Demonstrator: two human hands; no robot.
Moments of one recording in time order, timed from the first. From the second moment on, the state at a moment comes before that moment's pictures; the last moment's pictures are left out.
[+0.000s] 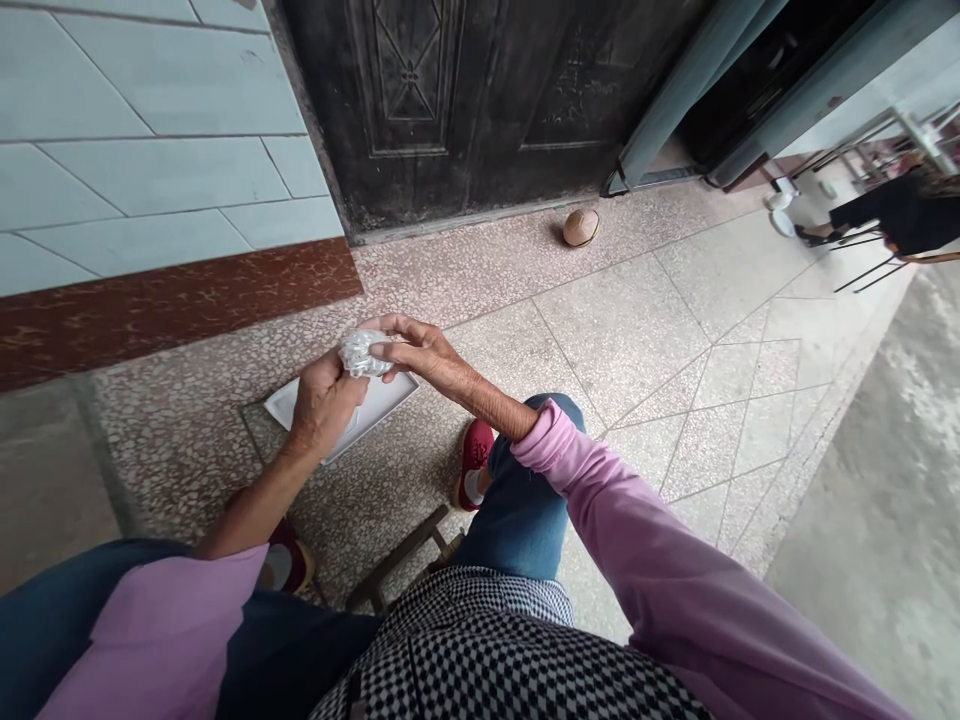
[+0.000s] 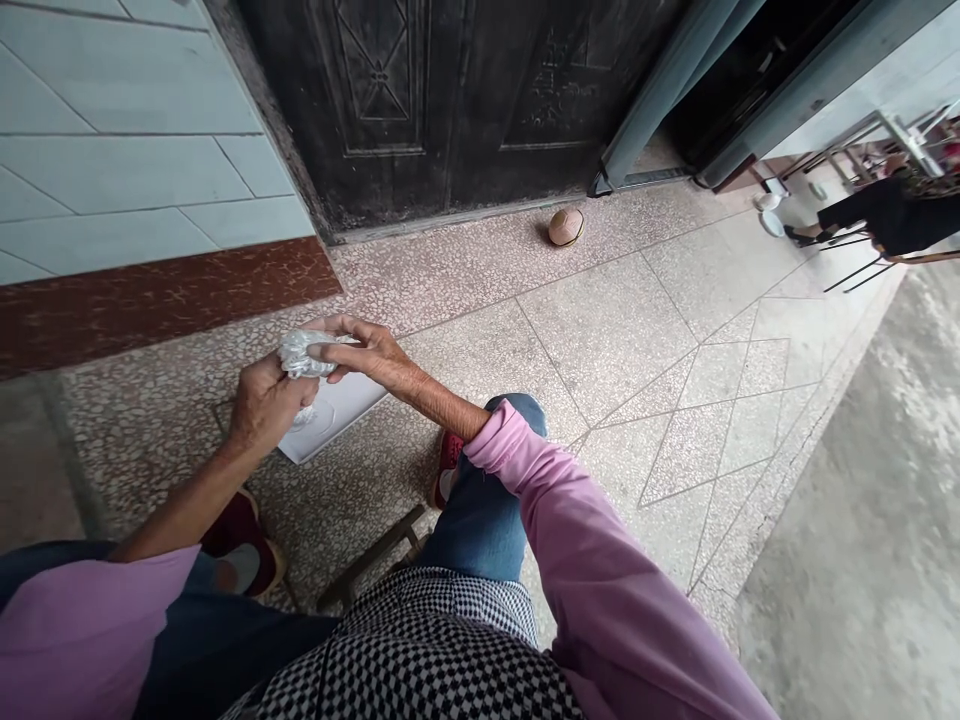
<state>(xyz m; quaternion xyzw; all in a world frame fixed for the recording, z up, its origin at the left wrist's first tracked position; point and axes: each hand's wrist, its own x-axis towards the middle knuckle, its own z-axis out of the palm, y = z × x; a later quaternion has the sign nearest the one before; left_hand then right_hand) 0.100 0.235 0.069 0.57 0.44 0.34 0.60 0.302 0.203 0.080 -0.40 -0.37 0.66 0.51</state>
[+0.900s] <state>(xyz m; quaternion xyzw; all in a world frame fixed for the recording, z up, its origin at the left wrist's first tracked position) 0.096 0.231 0.084 0.48 0.46 0.33 0.66 0.291 0.207 0.101 -0.47 -0.33 0.64 0.51</state>
